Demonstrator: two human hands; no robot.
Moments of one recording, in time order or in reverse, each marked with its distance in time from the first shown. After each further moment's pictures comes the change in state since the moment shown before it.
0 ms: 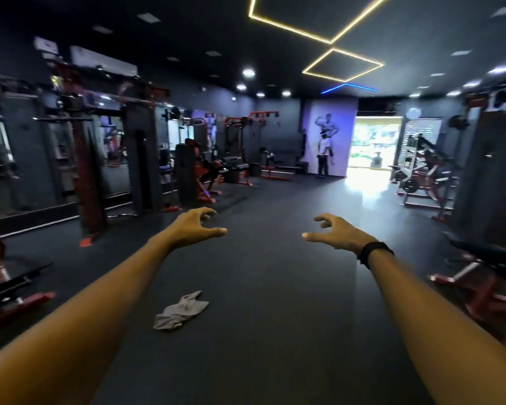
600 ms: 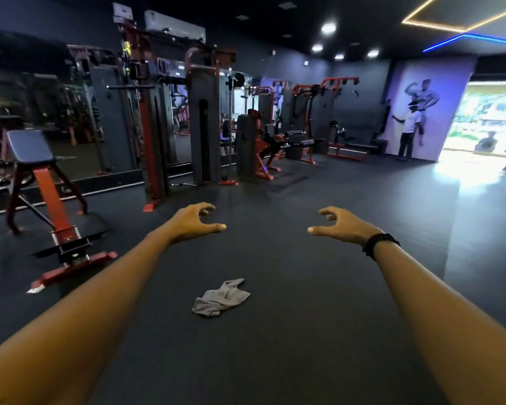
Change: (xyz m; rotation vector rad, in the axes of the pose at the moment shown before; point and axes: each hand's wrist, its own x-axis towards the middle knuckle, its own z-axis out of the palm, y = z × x) left_hand 0.225 -0.160 -0.001 0.061 0.084 -0.290; right_hand 0.358 0.001 0.094 -0.043 -0.275 -0.154
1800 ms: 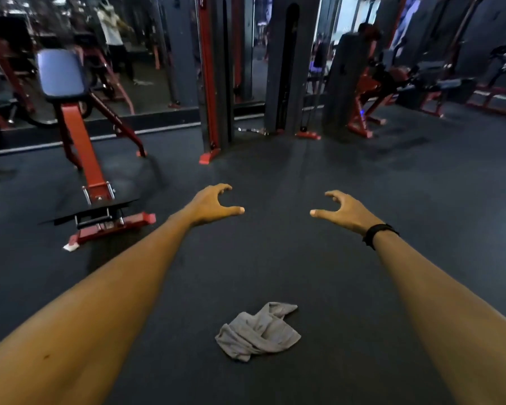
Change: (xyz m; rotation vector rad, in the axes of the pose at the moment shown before) left_hand 0.691 -0.316 0.011 0.037 0.053 -0.377; right_hand 0.858 -0.012 0.181 0.038 -0.272 -0.128
